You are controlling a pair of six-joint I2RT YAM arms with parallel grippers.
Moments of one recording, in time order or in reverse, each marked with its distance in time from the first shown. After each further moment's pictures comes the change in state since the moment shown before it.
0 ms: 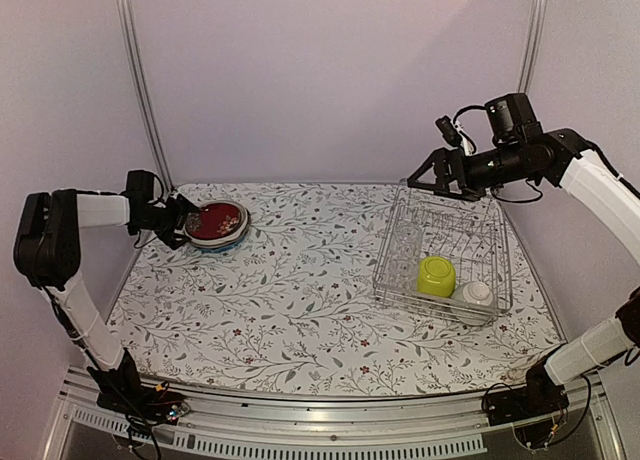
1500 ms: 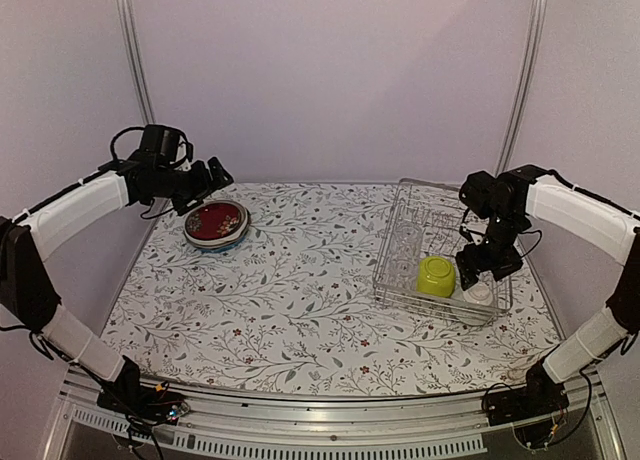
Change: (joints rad) left arm -0.357 -0.281 0.184 -0.303 -0.323 0.336; right arm -0.002 0.082 -0.266 -0.480 0.614 -0.061
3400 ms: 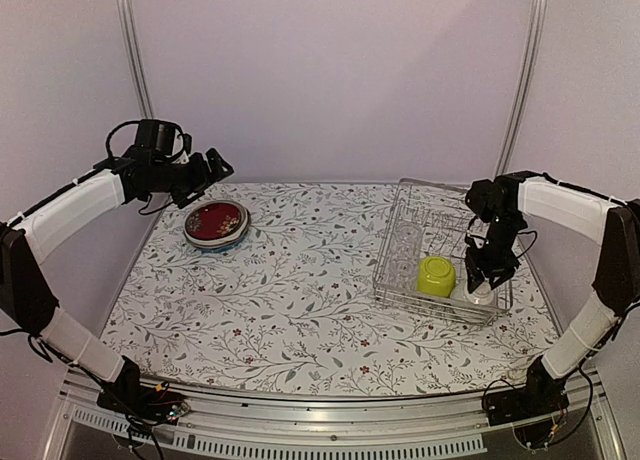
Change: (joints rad) left arm 0.001 -0.029 0.017 0.031 0.029 -0.002; right arm -0.136 0.137 -0.023 0.043 -0.105 -0.016
